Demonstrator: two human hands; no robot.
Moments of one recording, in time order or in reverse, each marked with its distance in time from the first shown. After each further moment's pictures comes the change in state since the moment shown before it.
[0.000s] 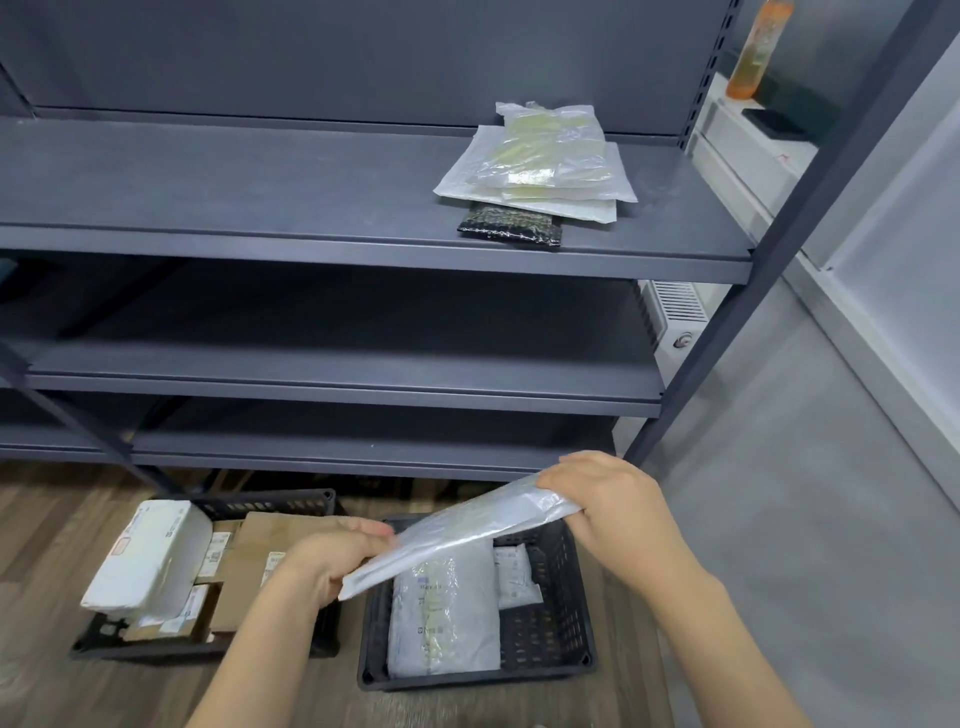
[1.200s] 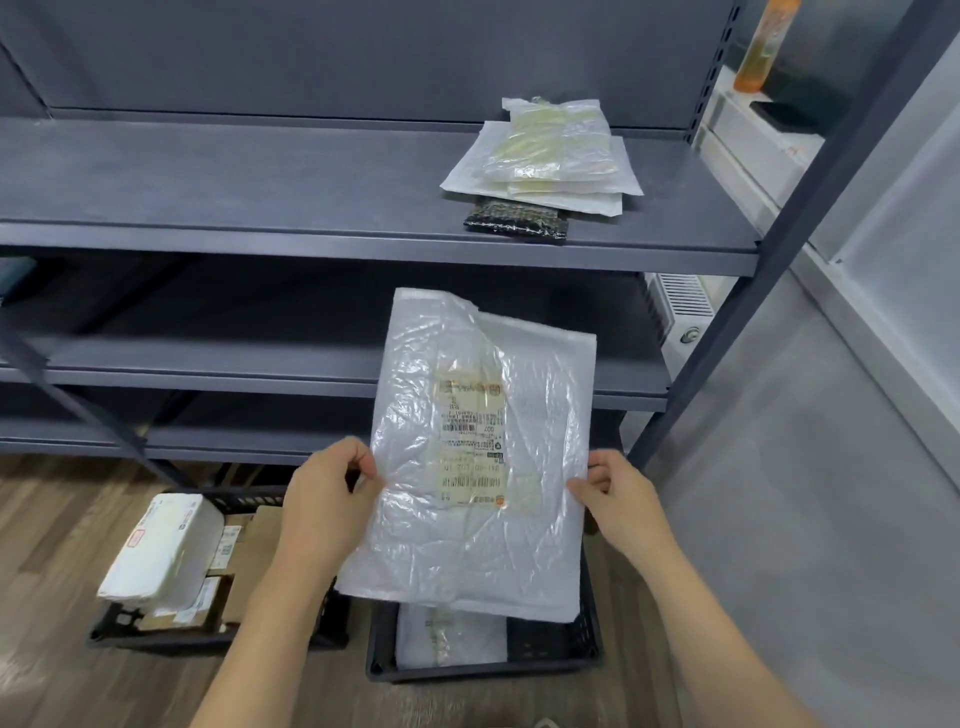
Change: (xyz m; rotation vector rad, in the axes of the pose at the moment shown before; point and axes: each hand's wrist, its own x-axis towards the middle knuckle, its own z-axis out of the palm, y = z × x) left_hand -0.027 0.010 -0.005 0.357 0.507 0.793; right_hand -0.008 0.021 0.037 0.693 -0.097 0.797
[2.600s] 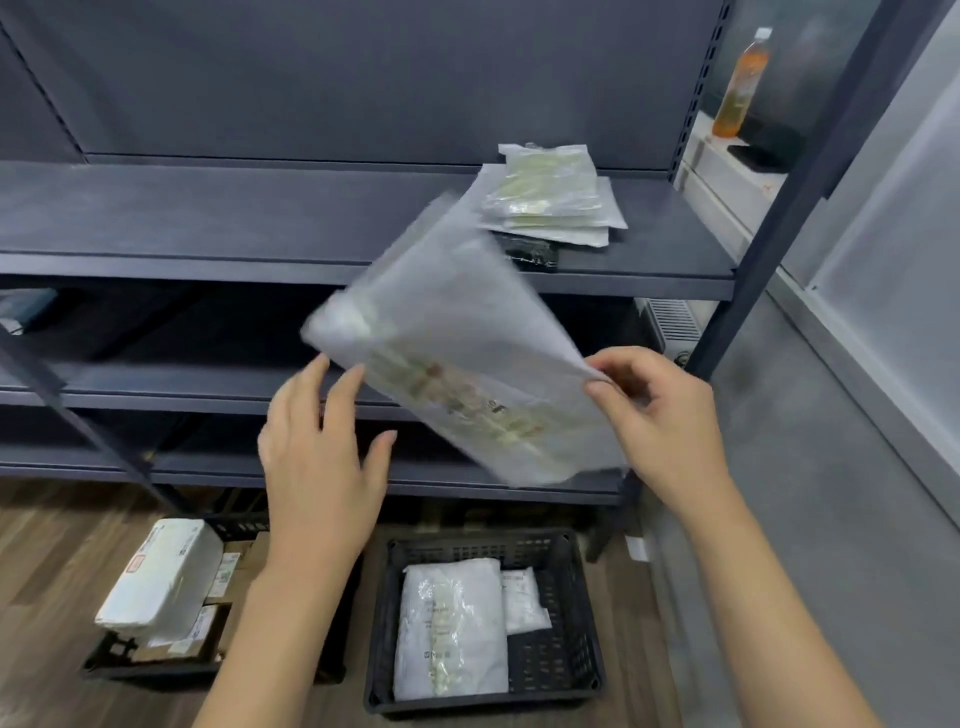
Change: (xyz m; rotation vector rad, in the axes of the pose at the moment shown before) left_hand -0.018 0.055 -0.035 0.323 0.405 0.411; right_hand -0.036 -0.113 -0.060 -0.057 0.334 -0.730
